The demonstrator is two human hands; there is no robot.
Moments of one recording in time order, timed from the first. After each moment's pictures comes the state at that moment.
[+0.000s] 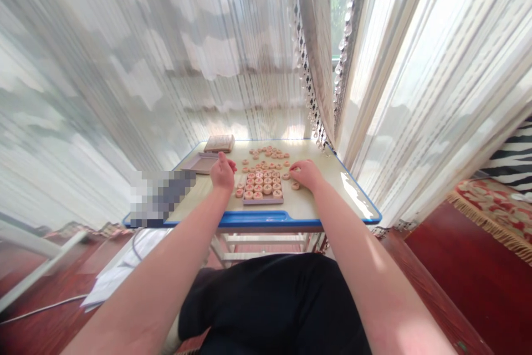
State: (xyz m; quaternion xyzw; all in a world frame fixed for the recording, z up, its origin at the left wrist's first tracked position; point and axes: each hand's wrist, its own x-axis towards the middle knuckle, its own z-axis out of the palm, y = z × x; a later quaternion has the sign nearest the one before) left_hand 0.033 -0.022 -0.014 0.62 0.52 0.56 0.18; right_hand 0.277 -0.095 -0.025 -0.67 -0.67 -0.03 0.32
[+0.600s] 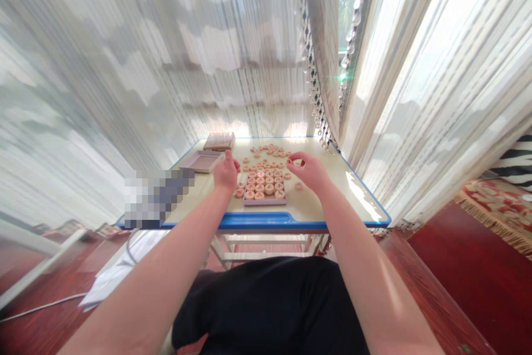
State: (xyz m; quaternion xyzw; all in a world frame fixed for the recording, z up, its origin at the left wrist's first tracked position) left_hand 0.037 -0.016 -0.020 0.67 0.50 0.52 0.16; right_hand 0.251 -0.124 -0.001 -0.65 -0.61 0.02 0.46
